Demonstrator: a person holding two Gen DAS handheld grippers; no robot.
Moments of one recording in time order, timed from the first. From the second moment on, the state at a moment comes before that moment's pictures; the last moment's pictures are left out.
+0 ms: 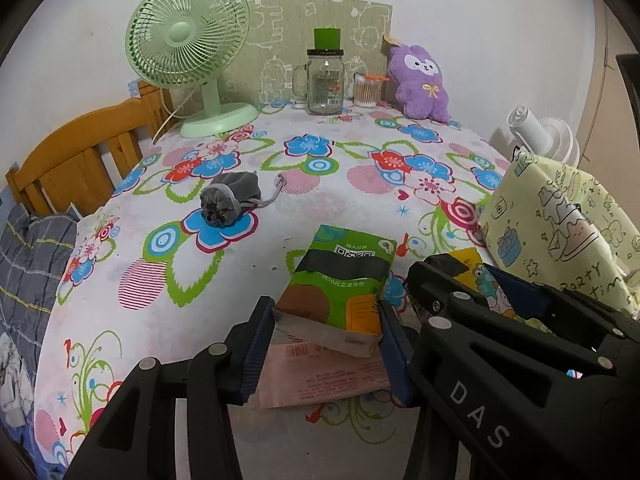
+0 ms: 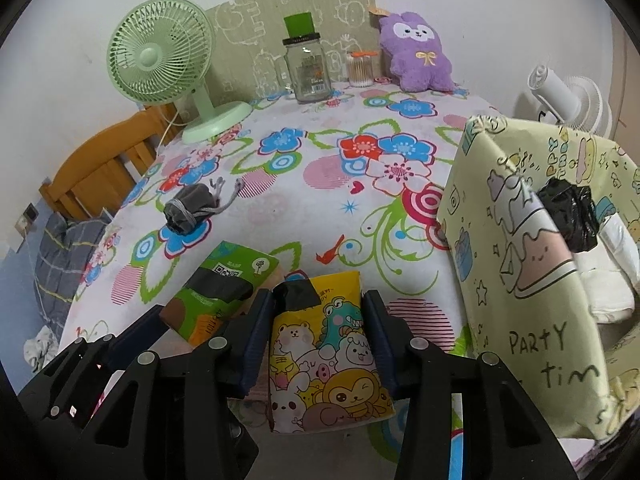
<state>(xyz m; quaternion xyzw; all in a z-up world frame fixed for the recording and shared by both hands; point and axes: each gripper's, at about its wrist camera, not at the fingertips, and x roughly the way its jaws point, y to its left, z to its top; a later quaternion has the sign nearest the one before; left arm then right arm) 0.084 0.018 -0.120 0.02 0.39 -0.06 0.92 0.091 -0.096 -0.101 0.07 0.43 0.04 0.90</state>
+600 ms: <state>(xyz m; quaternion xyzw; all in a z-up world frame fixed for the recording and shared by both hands) 0.064 0.018 -0.089 0.01 0.37 -0.05 0.93 0.074 -0.093 -0.065 0.06 0.40 0.05 0.91</state>
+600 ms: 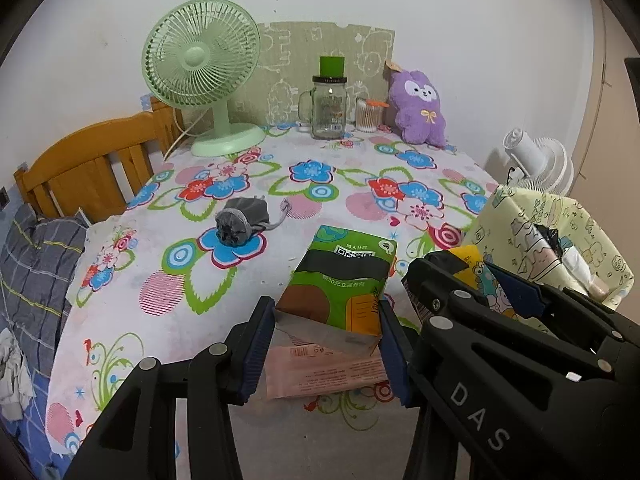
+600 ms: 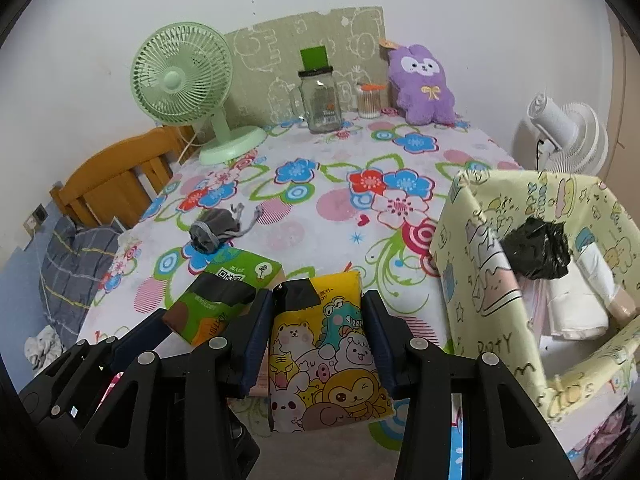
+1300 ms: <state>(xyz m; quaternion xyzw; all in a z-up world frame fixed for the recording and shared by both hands) 0.036 0.008 -0.044 0.01 0.32 -0.04 0.95 0.047 -0.102 -0.016 0.06 0.35 0.07 0.93</state>
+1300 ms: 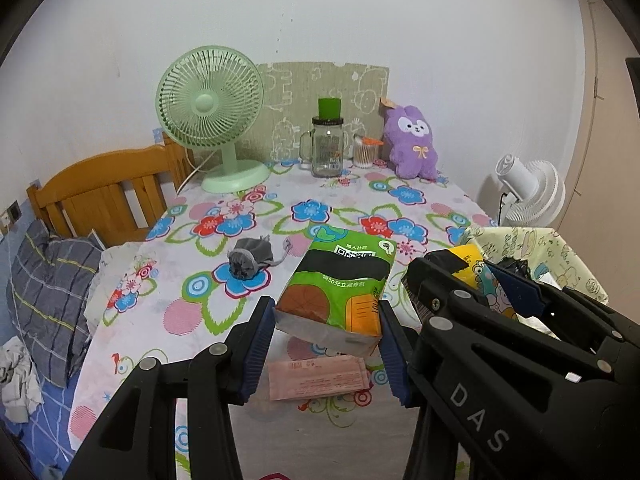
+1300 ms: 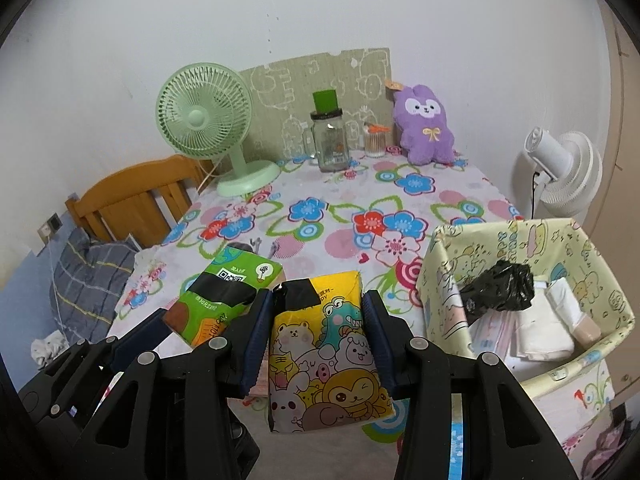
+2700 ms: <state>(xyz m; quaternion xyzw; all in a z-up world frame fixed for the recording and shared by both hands) 0.037 -0.064 0.002 0.02 0.28 -0.07 0.96 0.042 -0.176 0.038 0.06 0.31 0.05 0.95</state>
